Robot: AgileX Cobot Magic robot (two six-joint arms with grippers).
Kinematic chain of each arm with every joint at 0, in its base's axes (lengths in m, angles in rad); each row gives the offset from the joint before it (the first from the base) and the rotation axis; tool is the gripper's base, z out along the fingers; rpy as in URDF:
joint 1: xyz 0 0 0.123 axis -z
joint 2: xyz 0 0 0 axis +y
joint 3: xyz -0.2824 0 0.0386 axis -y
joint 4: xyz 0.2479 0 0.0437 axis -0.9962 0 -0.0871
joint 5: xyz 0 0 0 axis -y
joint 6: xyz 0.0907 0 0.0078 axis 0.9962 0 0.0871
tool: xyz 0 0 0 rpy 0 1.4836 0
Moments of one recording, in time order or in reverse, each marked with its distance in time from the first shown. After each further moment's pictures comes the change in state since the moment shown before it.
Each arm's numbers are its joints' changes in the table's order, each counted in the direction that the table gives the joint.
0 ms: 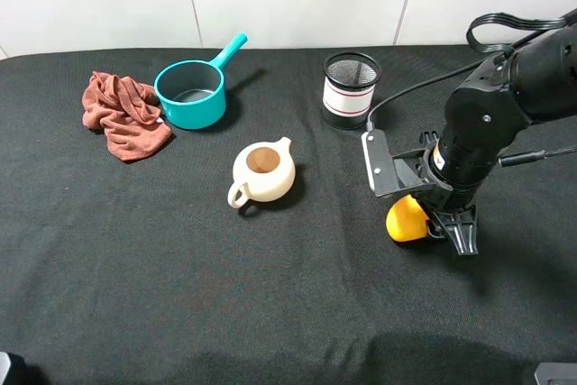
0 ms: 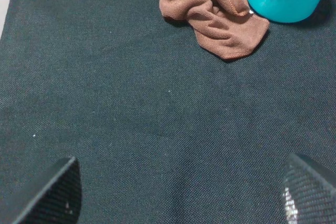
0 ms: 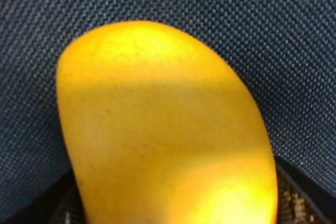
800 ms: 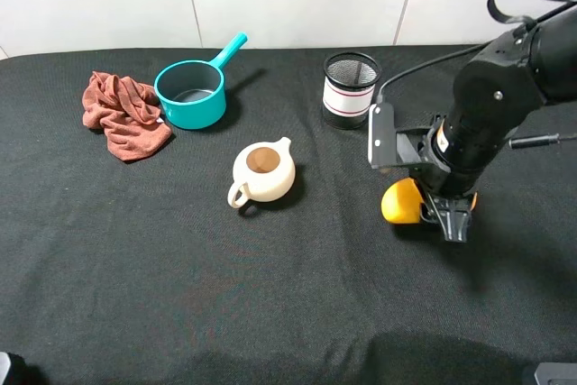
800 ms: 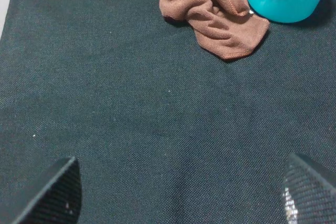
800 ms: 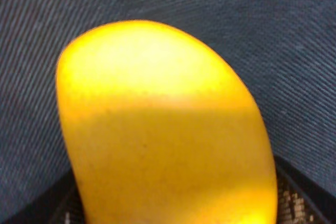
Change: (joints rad) left arm 0.000 0.000 0.000 0.000 0.000 0.000; right arm 0.000 -0.064 0.045 -0.053 -0.055 0.149
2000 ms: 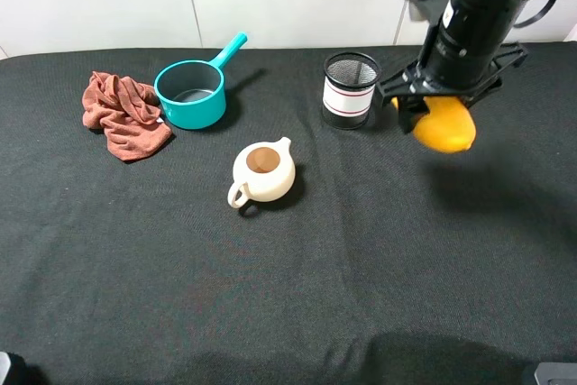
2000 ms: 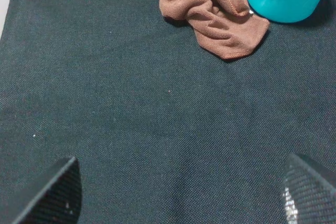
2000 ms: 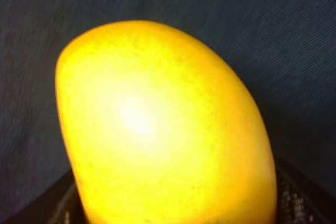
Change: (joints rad) left arm 0.000 0.000 0.000 0.000 0.000 0.000; right arm 0.085 -0.001 0.421 -0.064 -0.347 0.907
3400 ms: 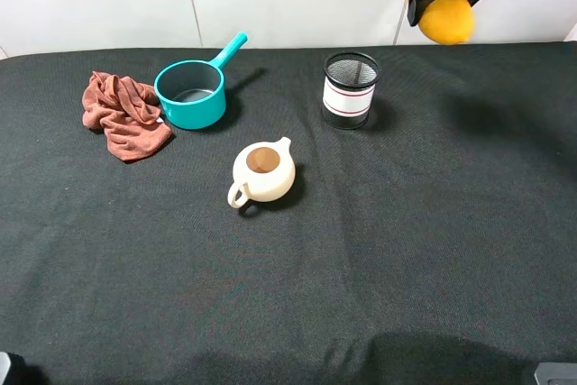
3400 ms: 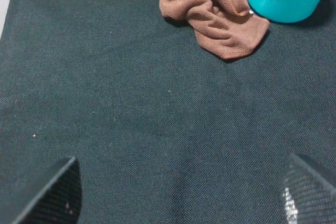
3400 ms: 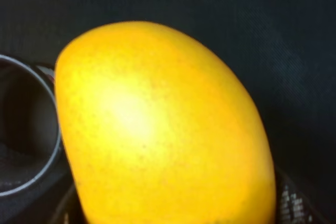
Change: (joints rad) left arm 0.000 0.000 0.000 0.000 0.000 0.000; right arm 0.179 0.301 0.625 -0.030 -0.145 -0.137
